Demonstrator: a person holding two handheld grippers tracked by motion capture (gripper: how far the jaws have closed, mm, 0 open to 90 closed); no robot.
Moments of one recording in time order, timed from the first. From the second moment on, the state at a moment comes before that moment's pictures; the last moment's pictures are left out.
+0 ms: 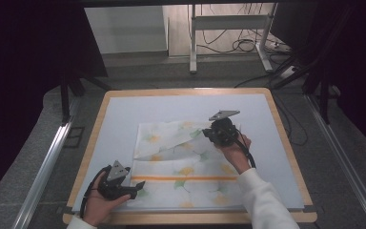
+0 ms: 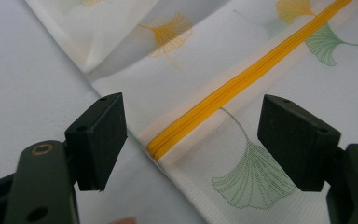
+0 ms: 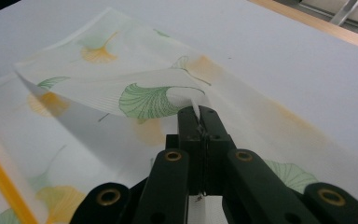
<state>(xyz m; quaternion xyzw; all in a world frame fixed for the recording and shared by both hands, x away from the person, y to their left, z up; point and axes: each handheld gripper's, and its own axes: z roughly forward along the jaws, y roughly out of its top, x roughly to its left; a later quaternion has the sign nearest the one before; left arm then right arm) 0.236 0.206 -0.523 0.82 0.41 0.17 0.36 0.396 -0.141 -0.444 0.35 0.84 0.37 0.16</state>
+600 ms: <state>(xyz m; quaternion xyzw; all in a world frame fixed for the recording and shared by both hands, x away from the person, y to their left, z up) 0.238 0.206 -0.525 0.82 0.41 0.17 0.36 0.447 -0.170 -0.470 0.43 0.80 0.38 0.15</state>
